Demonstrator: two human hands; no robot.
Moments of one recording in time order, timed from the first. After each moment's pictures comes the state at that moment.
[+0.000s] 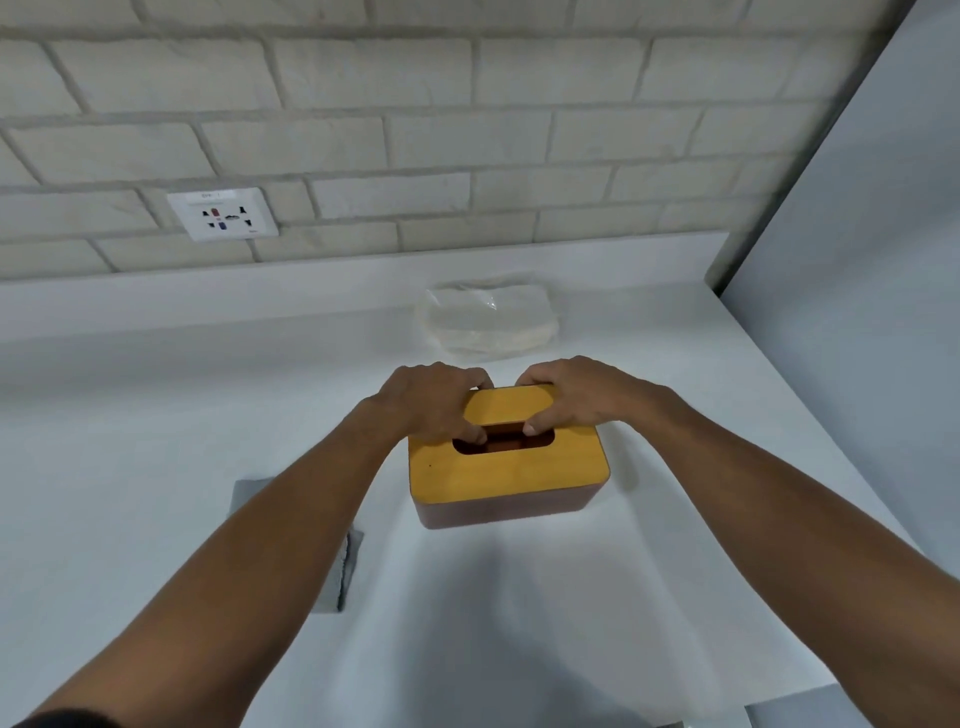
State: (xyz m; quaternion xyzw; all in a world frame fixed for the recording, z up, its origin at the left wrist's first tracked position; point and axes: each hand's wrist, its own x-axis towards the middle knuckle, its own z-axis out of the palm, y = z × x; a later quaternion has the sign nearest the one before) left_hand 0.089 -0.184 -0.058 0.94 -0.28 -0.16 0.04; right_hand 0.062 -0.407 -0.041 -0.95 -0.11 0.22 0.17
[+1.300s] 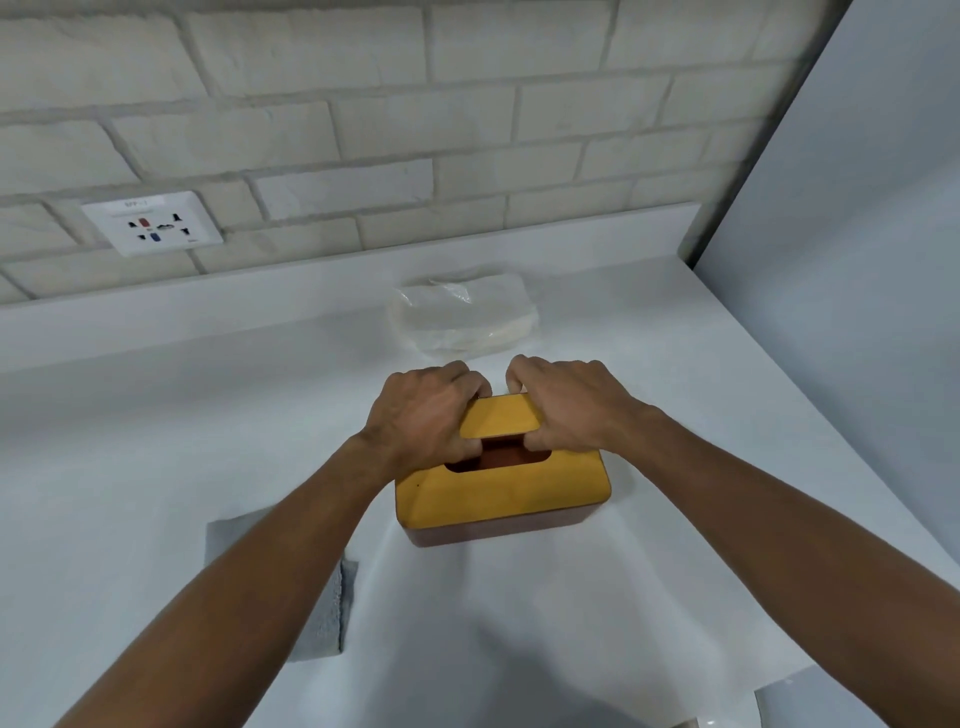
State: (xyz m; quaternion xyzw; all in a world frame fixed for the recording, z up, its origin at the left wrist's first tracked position) left_hand 0.086 -0.184 -0.075 0.93 -0.37 0.02 0.05; right_hand 0.043 -0.393 -0.052 -0.99 -0.13 0.09 0.02
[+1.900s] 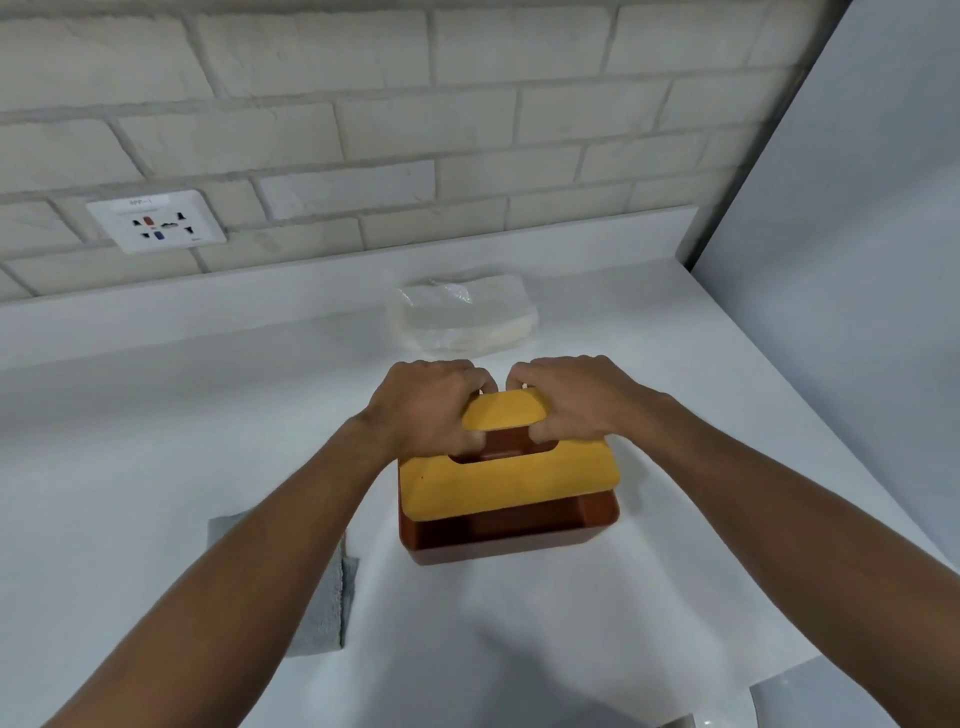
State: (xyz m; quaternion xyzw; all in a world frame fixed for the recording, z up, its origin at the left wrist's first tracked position) left_hand 0.092 -0.185 -0.061 0.92 -0.39 -0.04 0.06; right_hand 0.047 -0.398 -0.038 -0.98 -0.13 0.16 0.04
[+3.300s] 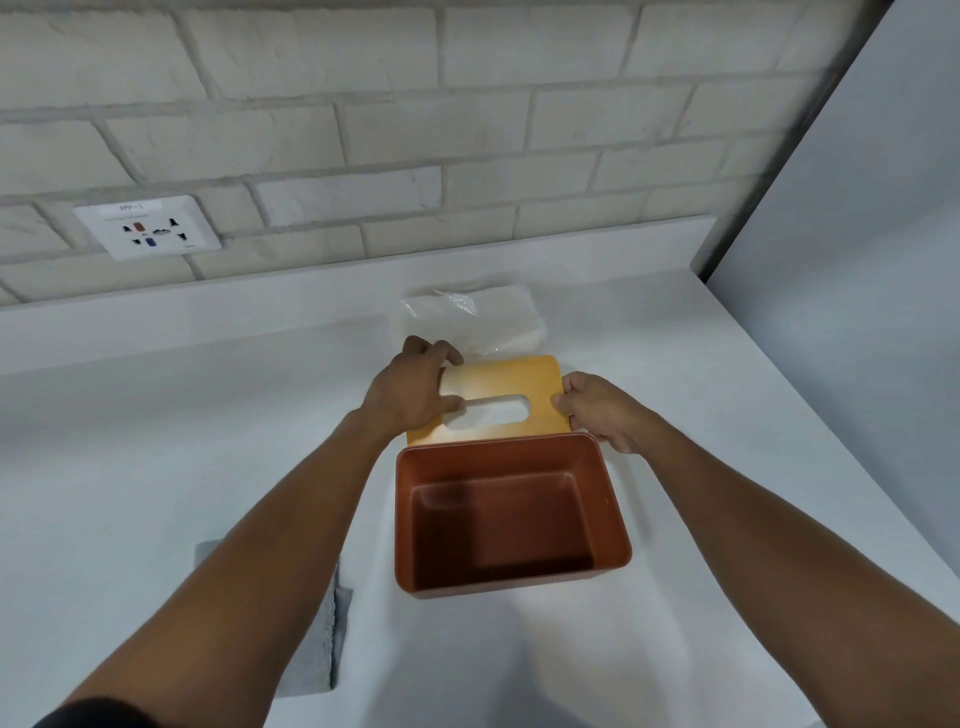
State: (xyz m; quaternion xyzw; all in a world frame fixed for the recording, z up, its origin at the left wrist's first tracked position) left_hand 0.165 -0.183 -0.111 0.95 -0.20 -0.12 0.20; right_hand 0.086 -0.433 -0.101 -0.83 0.21 0.20 0.48
